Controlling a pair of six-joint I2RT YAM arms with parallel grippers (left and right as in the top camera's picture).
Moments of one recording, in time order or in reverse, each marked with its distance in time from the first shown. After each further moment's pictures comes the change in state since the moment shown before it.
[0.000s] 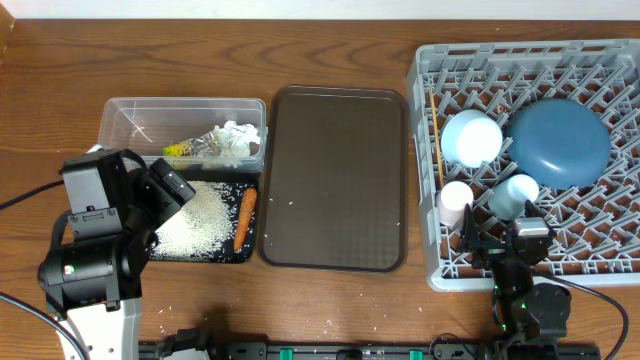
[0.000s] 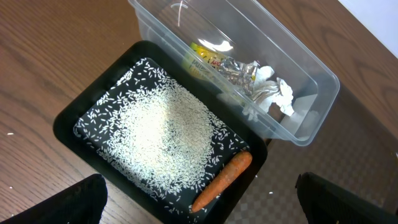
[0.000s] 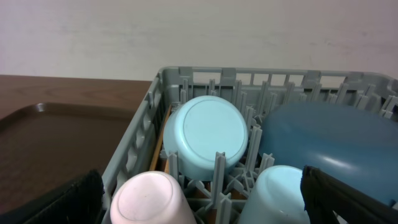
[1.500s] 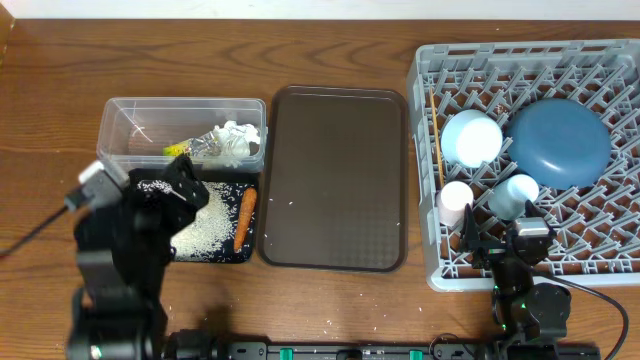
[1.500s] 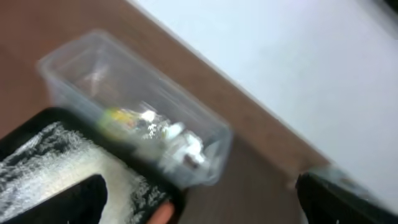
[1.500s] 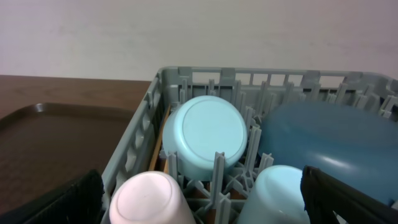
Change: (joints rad) left arm -0.130 -0.344 -0.265 0.418 0.023 -0.109; right arm 0.000 0.000 0.000 0.000 0.000 0.000
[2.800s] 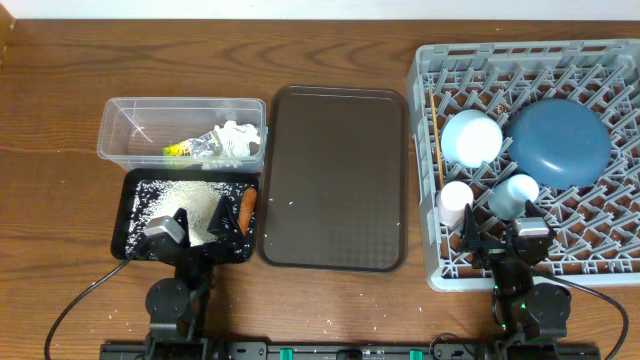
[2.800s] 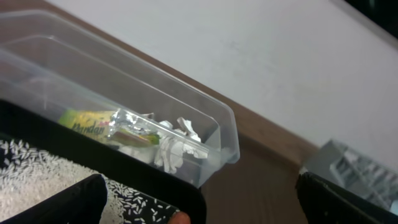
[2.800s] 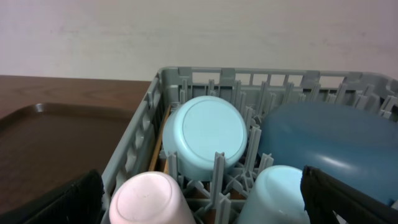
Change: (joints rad) left arm -0.086 -0.599 -0.827 0.532 0.019 0.138; right arm 0.000 0.000 0.000 0.000 0.000 0.000
